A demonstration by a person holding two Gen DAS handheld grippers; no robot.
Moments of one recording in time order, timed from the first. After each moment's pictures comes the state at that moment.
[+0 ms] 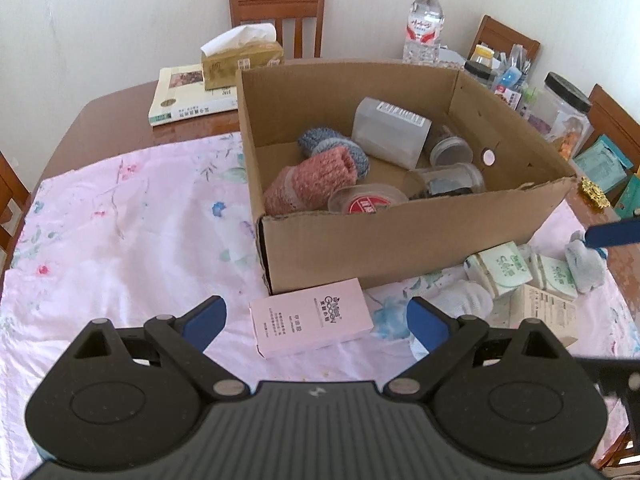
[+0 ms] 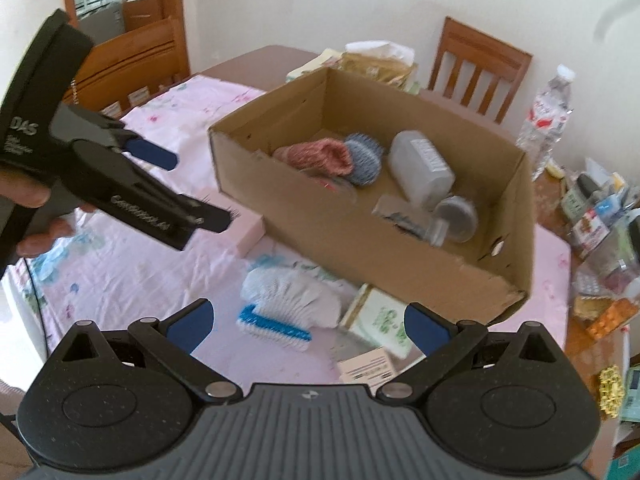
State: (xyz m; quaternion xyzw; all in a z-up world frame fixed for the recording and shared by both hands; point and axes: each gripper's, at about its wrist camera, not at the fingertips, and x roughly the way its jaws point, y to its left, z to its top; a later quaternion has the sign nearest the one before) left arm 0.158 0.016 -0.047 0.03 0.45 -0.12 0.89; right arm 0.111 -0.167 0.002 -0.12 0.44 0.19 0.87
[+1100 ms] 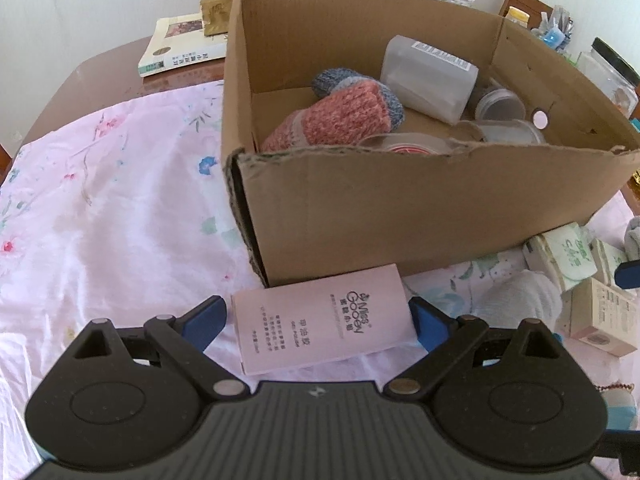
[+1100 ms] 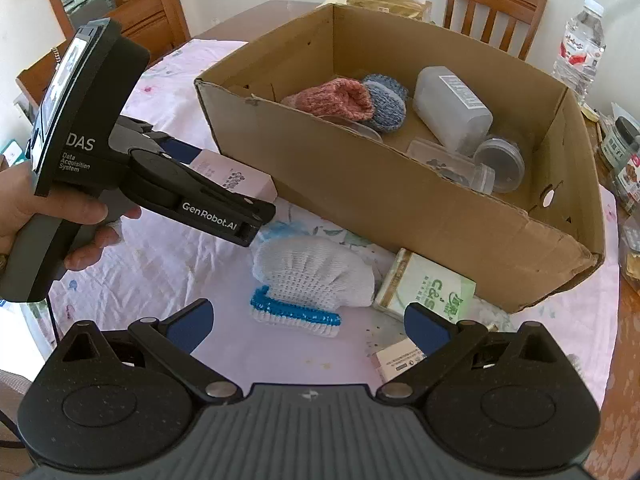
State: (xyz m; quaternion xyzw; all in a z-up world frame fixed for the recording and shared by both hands) left arm 0.196 0.007 -0.103 0.04 0.49 -0.09 0.87; right arm 0.139 -0.162 -0.035 -0.08 0.51 0.19 0.84
